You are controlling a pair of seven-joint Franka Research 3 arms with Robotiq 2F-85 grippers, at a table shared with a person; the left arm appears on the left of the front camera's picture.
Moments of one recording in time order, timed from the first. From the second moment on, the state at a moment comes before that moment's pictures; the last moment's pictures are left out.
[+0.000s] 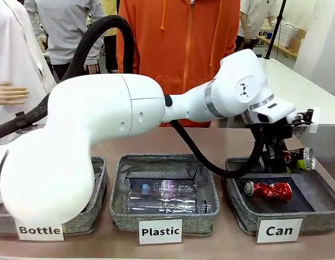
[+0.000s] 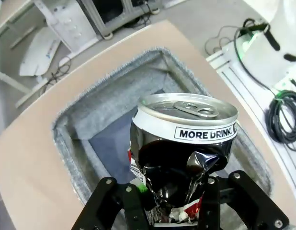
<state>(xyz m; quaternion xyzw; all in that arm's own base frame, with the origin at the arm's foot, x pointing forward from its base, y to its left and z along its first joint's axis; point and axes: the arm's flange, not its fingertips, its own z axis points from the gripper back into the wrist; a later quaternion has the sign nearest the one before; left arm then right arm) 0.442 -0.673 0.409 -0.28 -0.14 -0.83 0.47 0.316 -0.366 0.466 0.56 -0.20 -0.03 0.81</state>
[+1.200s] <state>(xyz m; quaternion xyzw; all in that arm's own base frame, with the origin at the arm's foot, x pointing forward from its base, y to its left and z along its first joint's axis) 0.437 -0.654 0.417 -0.25 -0.04 -0.83 0.49 0.318 -0.364 0.466 0.56 -0.20 -0.03 0.81</state>
